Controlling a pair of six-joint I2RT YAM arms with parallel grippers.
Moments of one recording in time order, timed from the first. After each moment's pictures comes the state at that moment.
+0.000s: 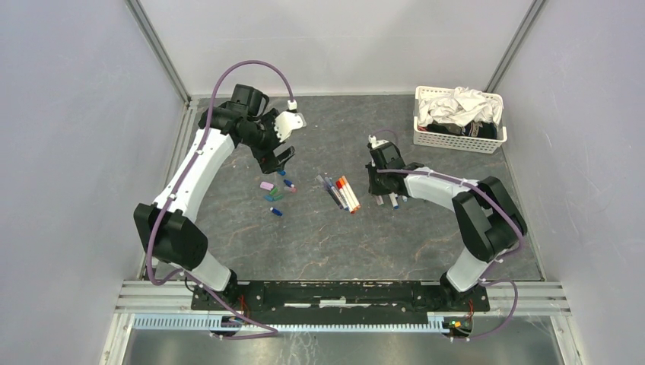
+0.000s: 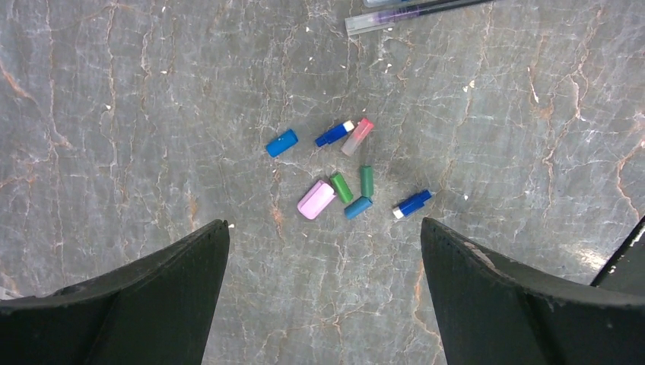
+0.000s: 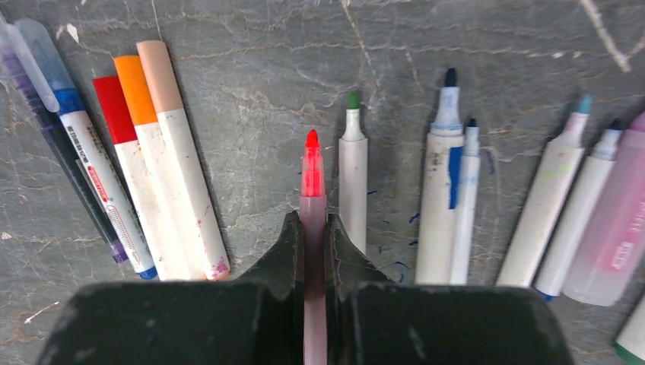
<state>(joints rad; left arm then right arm) -0.30 1.58 1.60 -1.07 0.36 0.84 0.51 1.67 0.95 -0.23 0.10 0.30</state>
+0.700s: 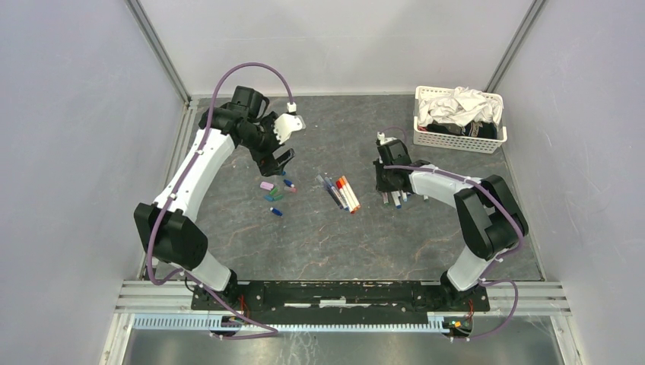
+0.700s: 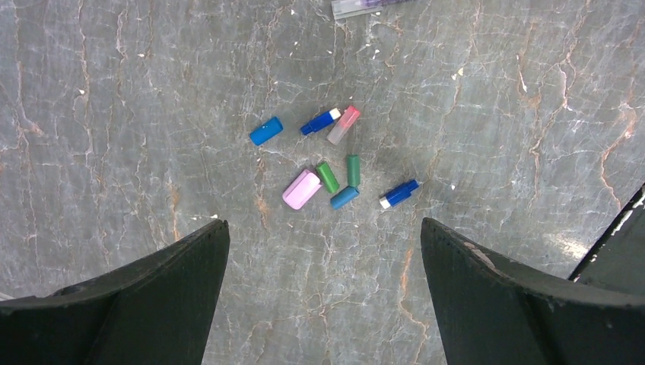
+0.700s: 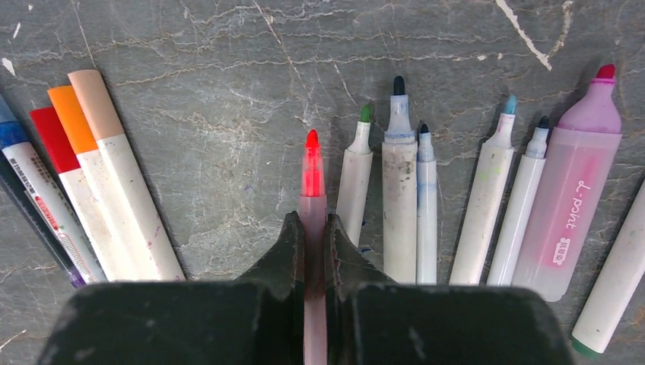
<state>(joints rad) -0.30 1.58 1.60 -1.10 0.36 0.82 0.45 1.69 0.95 -0.22 0.10 0.30</state>
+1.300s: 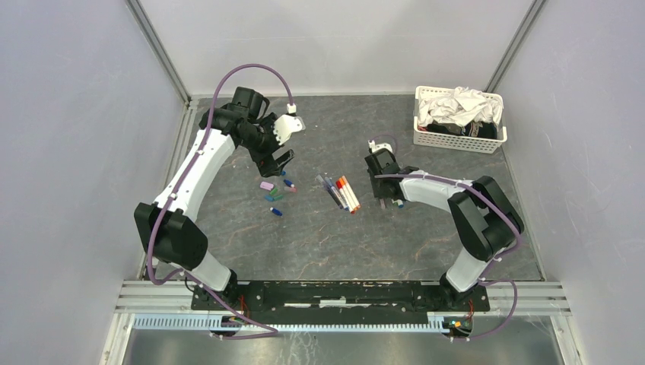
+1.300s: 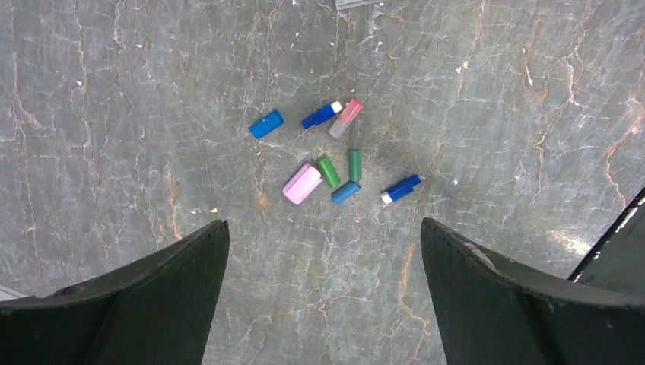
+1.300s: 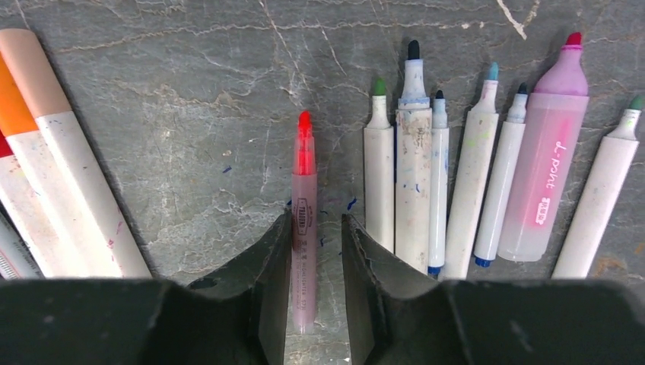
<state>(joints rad) -0.30 1.58 1.59 -1.11 0.34 0.82 0.56 1.70 0.93 -0.24 0.31 0.29</state>
